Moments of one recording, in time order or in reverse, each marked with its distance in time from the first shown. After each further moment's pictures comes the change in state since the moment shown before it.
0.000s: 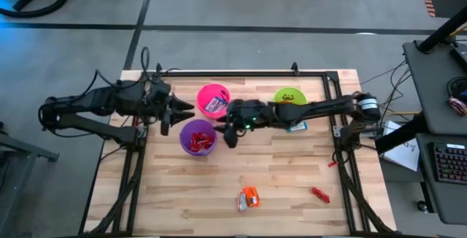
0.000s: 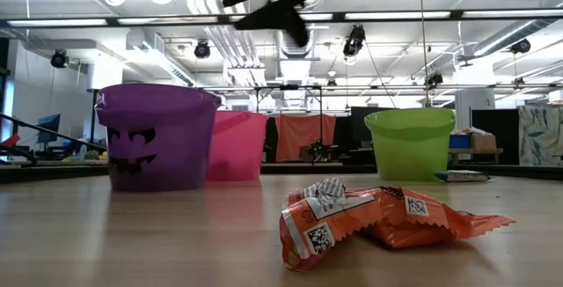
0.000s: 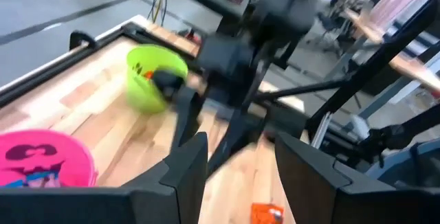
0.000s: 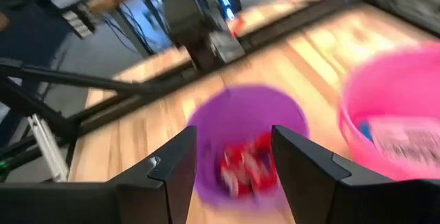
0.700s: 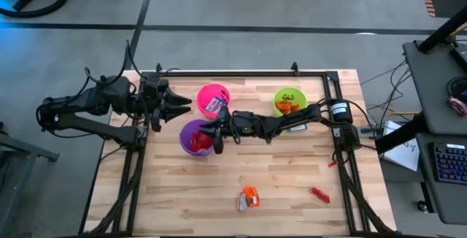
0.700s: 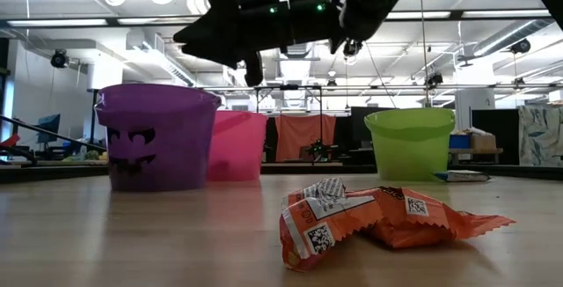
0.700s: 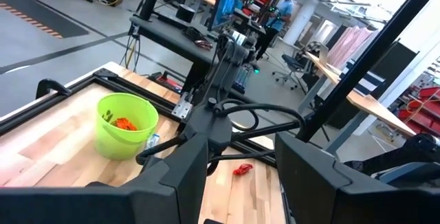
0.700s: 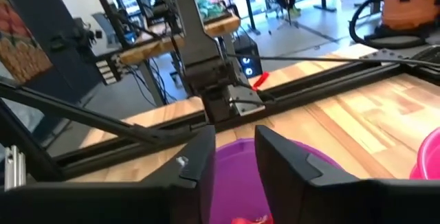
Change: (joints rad) left arm 0.000 -0.042 0.000 0.158 0.026 0.008; right arm 0.000 0.297 -0.069 0.686 0.004 -0.142
